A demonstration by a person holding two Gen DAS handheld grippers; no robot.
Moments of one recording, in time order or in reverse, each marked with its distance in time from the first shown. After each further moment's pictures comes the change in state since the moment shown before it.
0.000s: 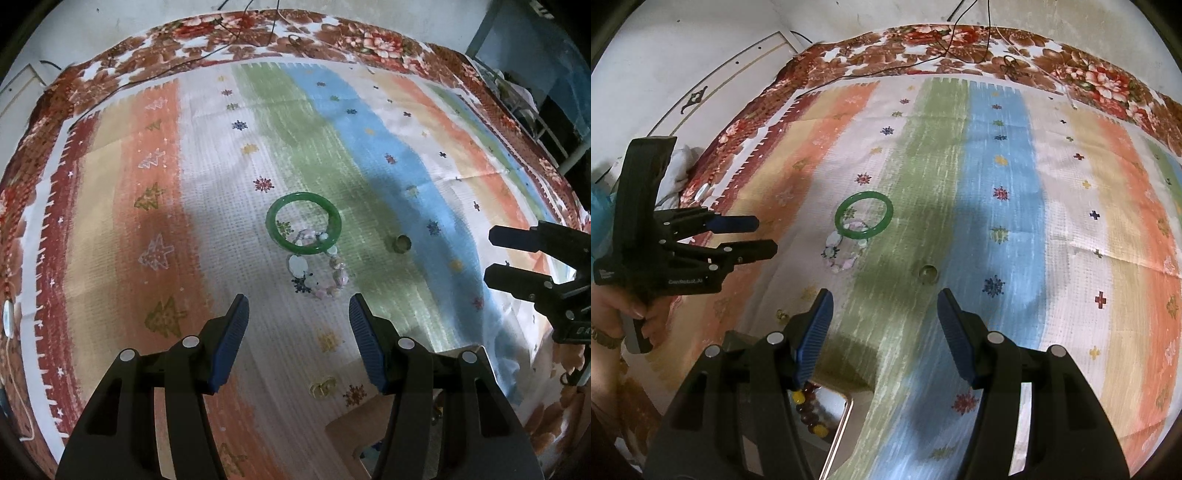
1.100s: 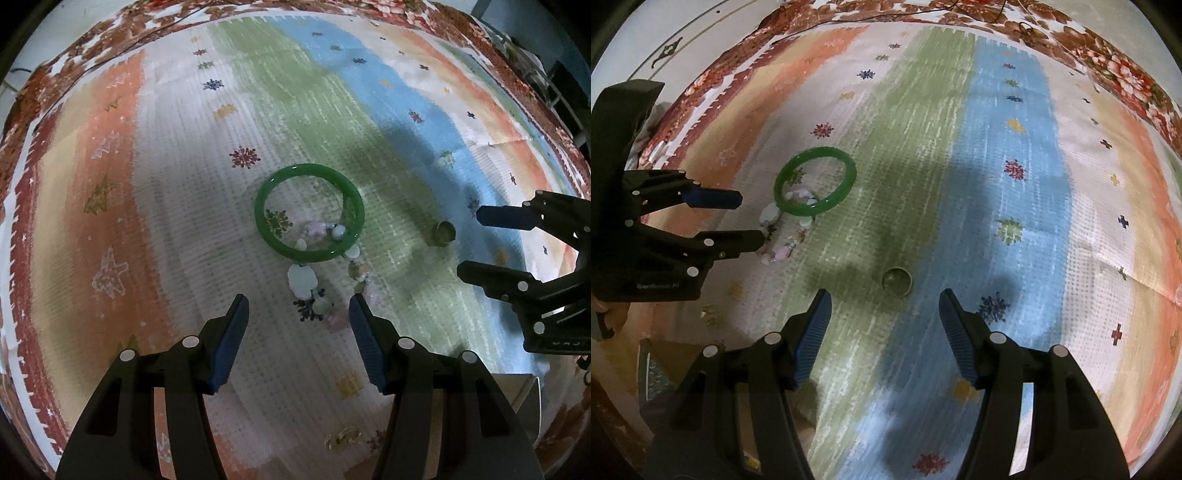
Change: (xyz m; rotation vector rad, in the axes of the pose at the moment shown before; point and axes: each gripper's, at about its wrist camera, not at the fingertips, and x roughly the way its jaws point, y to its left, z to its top) left arm 0.077 -0.003 0.019 0.062 0.140 0.023; right arm 0.089 -0.020 0.017 -0.081 0.167 -0.098
